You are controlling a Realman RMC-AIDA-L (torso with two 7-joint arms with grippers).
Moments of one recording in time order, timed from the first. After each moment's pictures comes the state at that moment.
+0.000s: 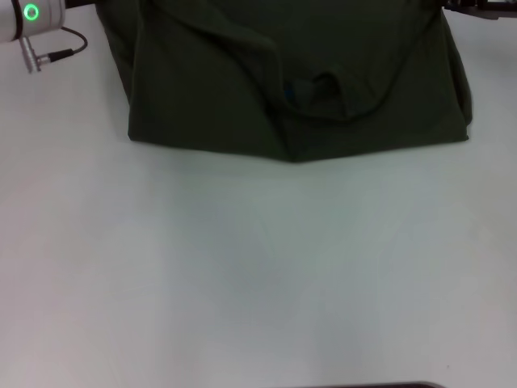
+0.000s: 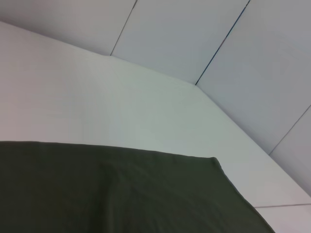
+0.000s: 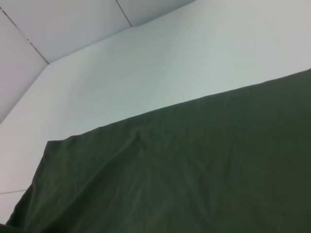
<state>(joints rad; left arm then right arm) -0.89 -2.06 0.41 0.49 2.22 1.01 -1.92 0.79 1.97 -0.45 -0.50 -2.29 -0.98 2.09</state>
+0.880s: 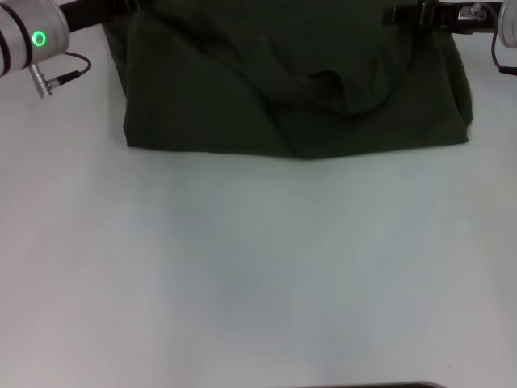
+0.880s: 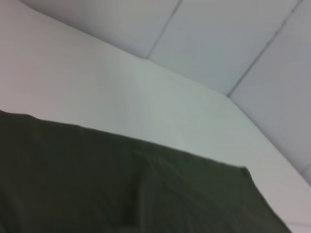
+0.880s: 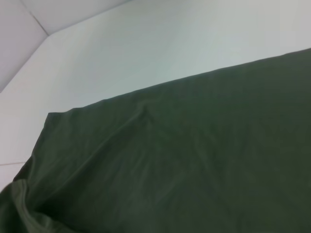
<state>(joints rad) -0.84 -2.12 0.41 0.50 2.14 0.90 -1.92 0.81 2.00 -0.53 -0.48 -2.29 -0.92 2.10</state>
